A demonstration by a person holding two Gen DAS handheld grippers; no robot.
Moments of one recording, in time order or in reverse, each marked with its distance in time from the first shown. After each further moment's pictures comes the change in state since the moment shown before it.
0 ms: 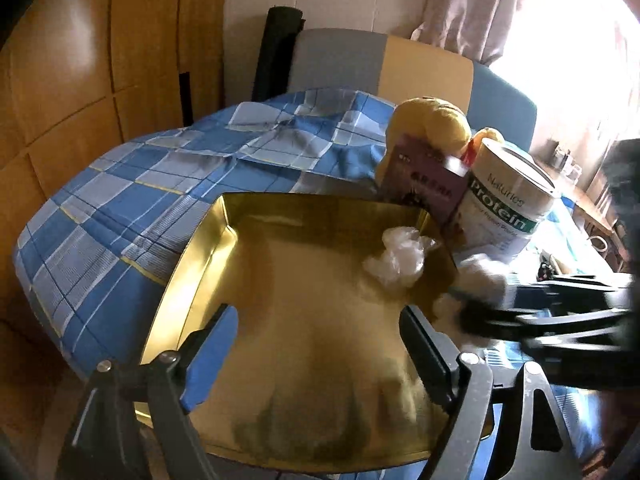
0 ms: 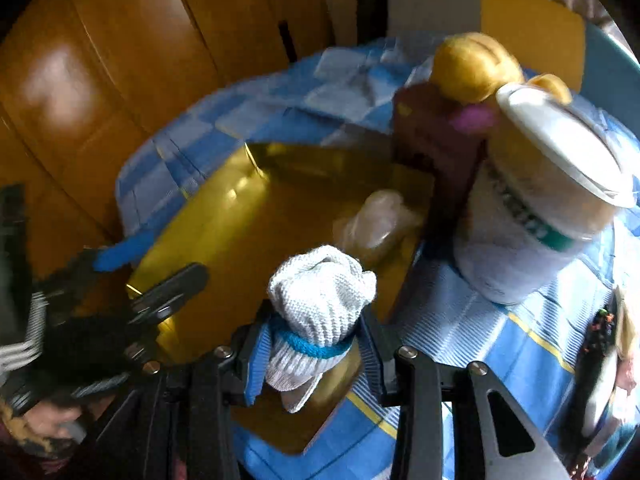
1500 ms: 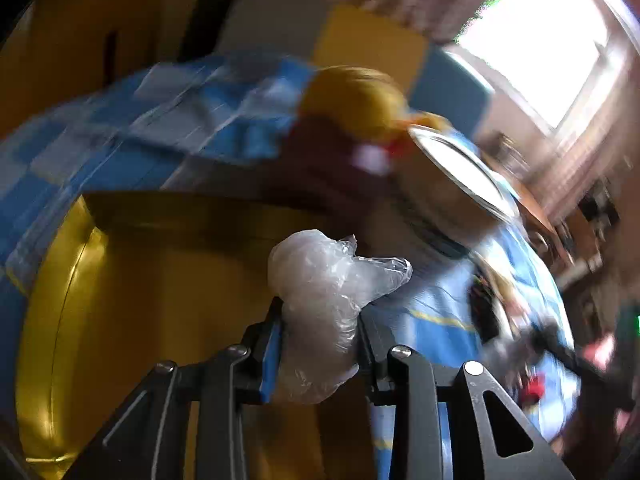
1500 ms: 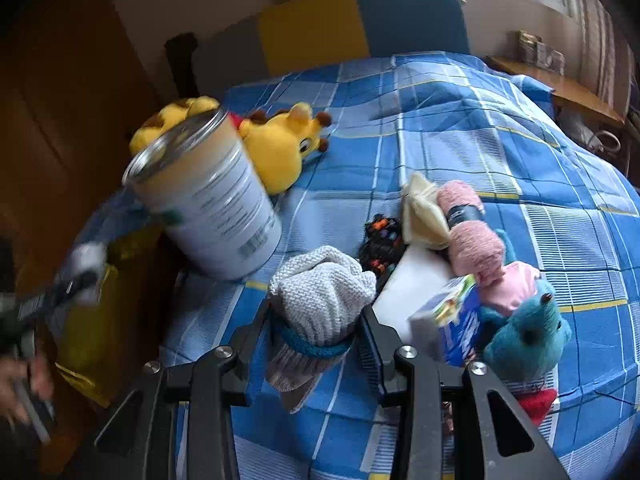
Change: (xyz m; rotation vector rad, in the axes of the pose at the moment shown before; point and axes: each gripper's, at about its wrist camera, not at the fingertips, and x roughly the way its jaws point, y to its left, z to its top) left arm 0.082 -0.061 0.054 -0.063 0.163 -0.270; right arm -0.112 -0.189 -0.123 0.464 -0.244 -0.262
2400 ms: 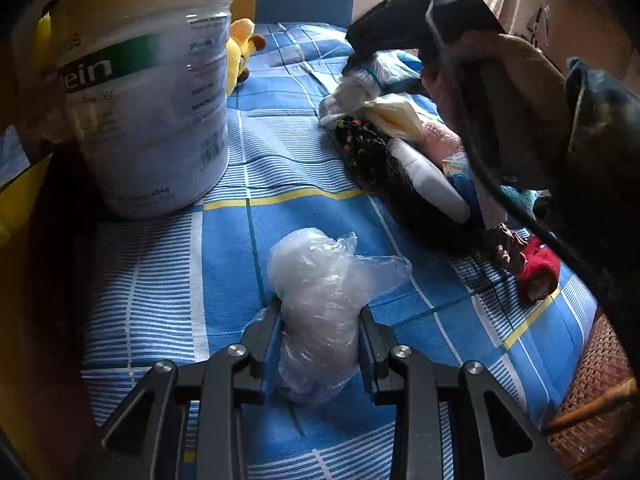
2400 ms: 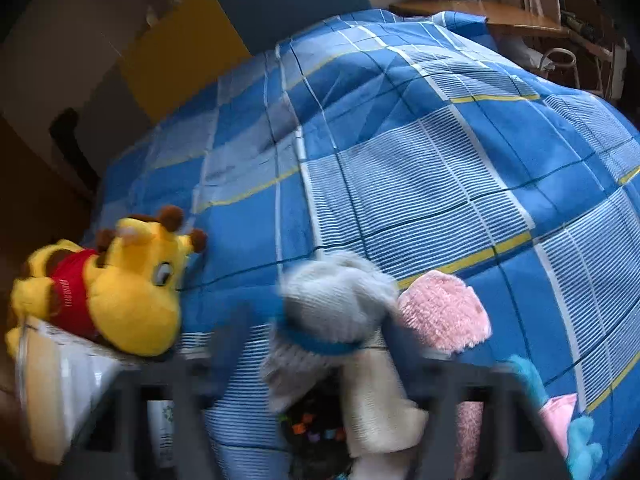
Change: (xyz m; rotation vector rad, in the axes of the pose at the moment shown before) left arm 0.097 -0.184 -0.124 0.470 0.159 -0.125; right arm 0.123 -0.108 0.120 0.385 0.012 -0.125
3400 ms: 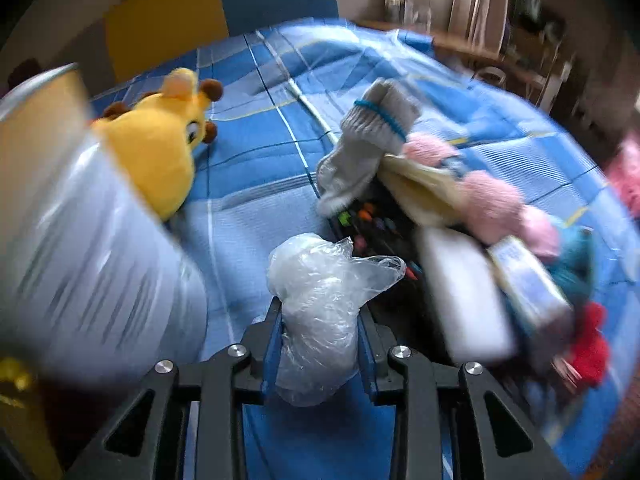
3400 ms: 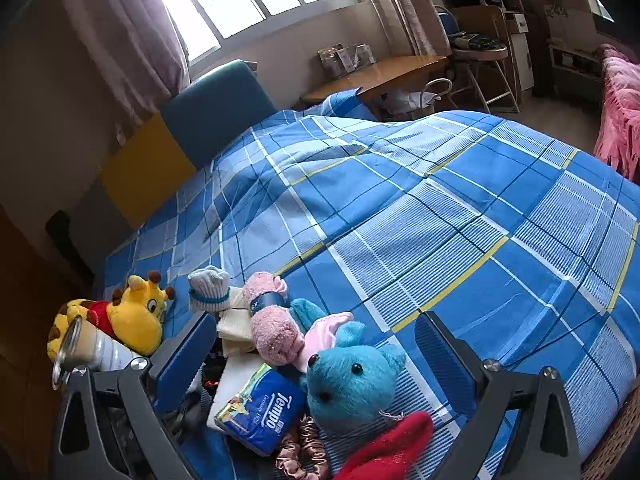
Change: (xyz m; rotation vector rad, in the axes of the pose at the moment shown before) left arm 0.048 -0.023 0.101 0.142 0.032 0.136; right arm -0.182 -0.122 -0.104 0.232 -0.343 -0.054
